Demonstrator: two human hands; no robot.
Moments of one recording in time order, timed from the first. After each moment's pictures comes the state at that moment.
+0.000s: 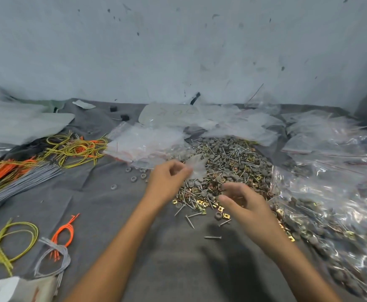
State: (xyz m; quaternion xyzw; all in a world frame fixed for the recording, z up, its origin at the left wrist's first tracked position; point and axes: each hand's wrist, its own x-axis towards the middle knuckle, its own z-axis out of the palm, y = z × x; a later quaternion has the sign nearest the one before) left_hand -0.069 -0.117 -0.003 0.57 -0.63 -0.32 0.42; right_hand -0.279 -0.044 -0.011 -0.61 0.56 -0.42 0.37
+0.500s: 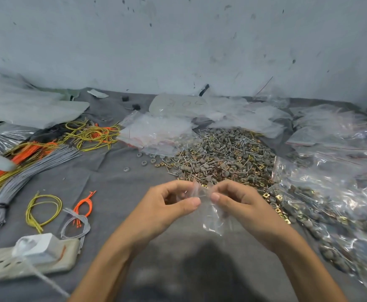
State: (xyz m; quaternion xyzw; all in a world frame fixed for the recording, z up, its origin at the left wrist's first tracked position) left_hand -0.051 0.023 0.035 0.45 -0.58 -0.51 0.44; right_hand -0.264 0.000 0.021 -0.65 0.39 -0.39 0.52
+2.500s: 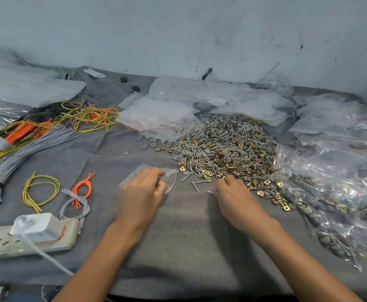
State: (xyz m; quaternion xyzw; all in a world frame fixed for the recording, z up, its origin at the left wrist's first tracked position) left_hand -0.023 0.001 -0.038 0.64 -0.66 0.02 0.38; right_hand -0.256 -0.027 -0.048 -0.81 0.58 -0.06 0.05
